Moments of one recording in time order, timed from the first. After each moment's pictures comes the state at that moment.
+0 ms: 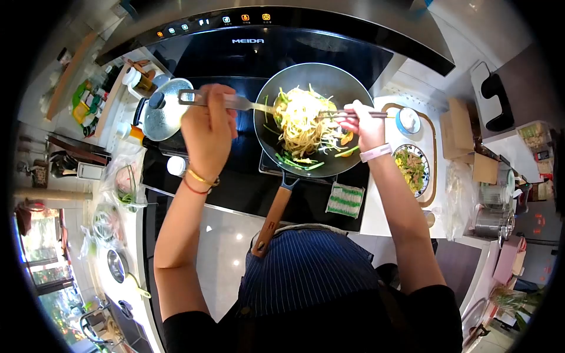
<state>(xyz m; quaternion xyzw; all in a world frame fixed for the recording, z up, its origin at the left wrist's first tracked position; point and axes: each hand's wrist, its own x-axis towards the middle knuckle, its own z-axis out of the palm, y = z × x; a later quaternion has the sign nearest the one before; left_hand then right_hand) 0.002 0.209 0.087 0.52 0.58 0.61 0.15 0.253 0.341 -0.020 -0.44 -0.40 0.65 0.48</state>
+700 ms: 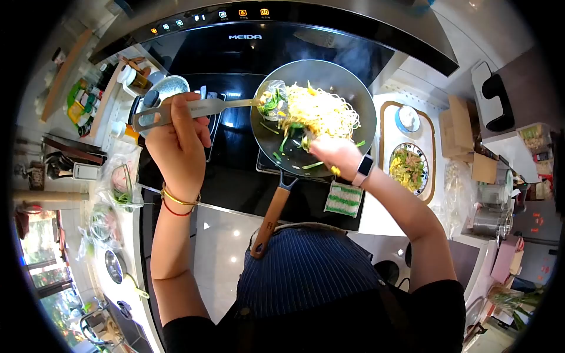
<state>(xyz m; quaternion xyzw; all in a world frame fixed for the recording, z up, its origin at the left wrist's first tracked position) -0.003 0.183 0.110 0.49 0.64 0.59 0.05 0.248 0.300 -0.036 -0.13 -0.95 0.18 0.22</state>
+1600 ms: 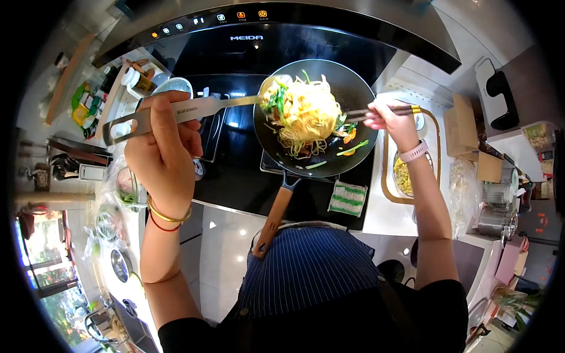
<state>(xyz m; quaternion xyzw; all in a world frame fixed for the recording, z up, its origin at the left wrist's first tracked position) 0.009 0.173 0.147 0.50 0.63 0.59 0.05 0.308 0.356 0.014 -0.46 -0.57 0.57 0.37</state>
